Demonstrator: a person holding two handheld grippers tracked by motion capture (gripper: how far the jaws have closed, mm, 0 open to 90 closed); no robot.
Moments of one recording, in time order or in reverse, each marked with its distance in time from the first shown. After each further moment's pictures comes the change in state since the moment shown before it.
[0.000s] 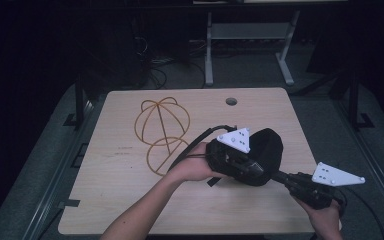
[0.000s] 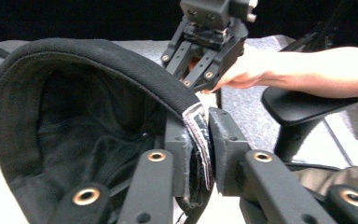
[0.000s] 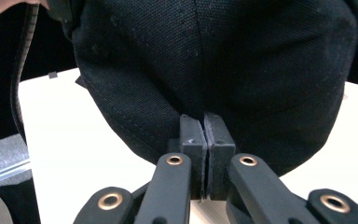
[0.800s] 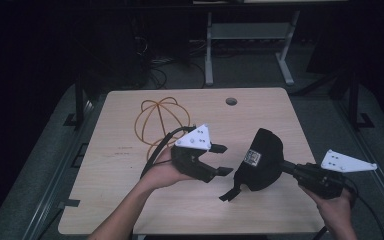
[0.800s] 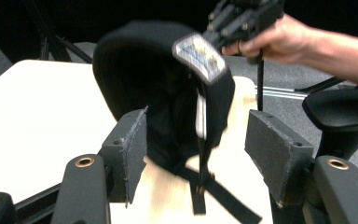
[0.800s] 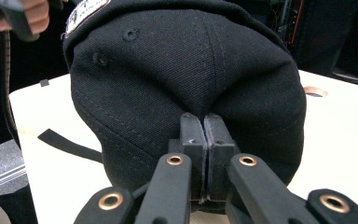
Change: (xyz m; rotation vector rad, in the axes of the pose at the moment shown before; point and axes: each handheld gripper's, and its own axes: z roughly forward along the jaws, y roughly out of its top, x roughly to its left) left arm -0.015 -0.049 -0.056 -0.086 0.211 -0.101; right arm -0.015 0.028 -0.011 0.038 -0.027 0.042
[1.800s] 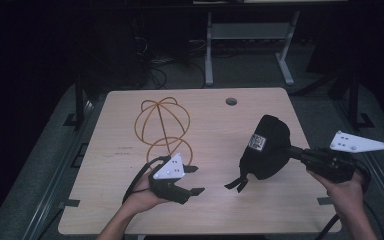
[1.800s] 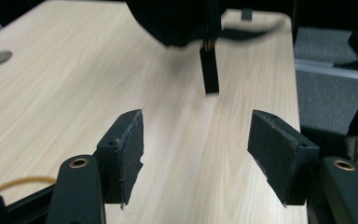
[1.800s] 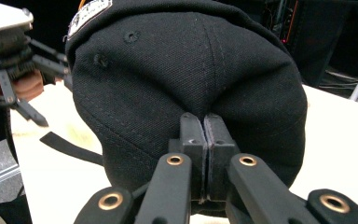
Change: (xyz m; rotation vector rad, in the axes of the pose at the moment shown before) left arm -0.015 -0.095 -0.010 0.085 0.135 -0.015; right arm -0.014 0.045 -0.009 0.035 -0.012 -0.008
